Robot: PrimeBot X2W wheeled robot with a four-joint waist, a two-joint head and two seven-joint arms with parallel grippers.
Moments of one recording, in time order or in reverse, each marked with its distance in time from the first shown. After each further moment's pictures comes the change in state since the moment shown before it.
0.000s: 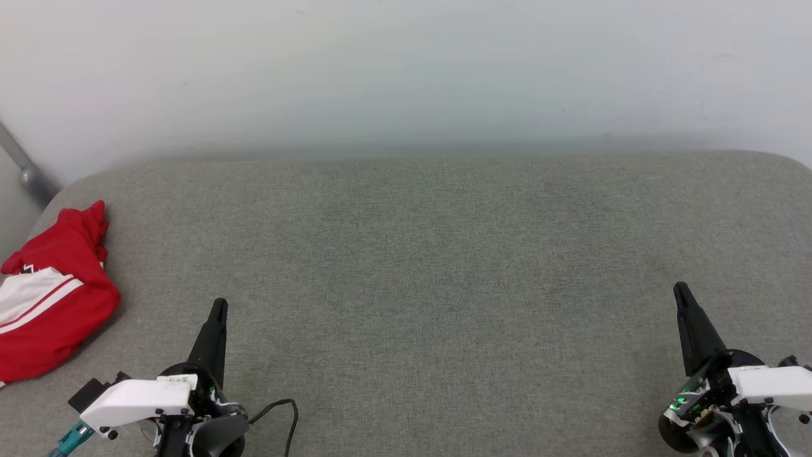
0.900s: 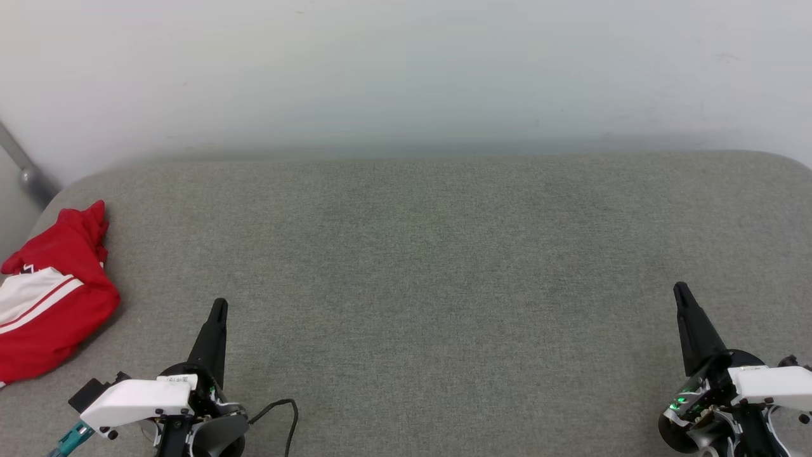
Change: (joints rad) left arm 0.000 0.000 0.000 0.000 0.000 0.000 0.000; right arm 0.000 0.000 0.000 0.000 0.000 0.000 0.000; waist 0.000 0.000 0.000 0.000
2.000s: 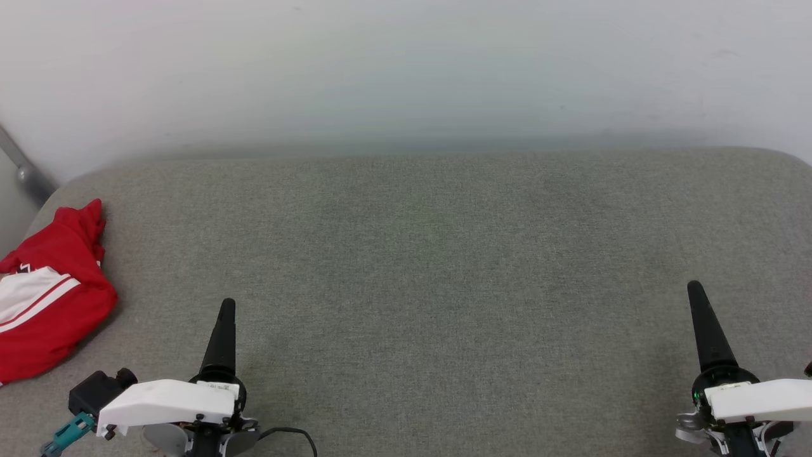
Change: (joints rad) left arm 0.055 -0.005 -0.053 -0.102 0.390 0.115 -0.109; right arm 0.070 0.002 -0.001 -0.097 -0.429 0.000 -0.108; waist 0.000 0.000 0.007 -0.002
